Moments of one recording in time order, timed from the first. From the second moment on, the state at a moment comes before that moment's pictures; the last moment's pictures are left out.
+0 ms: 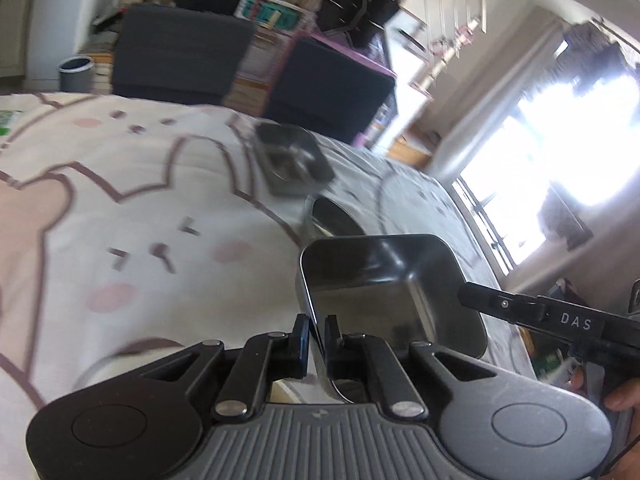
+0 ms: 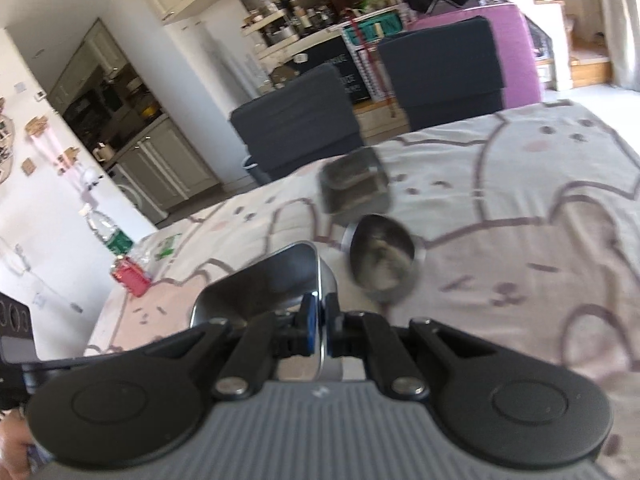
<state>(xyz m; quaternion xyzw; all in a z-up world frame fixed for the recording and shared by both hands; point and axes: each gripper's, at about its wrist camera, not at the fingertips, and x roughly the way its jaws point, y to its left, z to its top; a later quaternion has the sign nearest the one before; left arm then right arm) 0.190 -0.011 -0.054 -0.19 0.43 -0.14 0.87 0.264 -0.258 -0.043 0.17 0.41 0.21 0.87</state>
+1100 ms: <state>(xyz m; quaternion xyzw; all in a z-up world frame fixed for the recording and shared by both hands) 0.195 -0.148 -0.116 -0.04 0.54 -0.23 0.81 0.225 -0.360 -0.116 0.10 0.52 0.11 0.84</state>
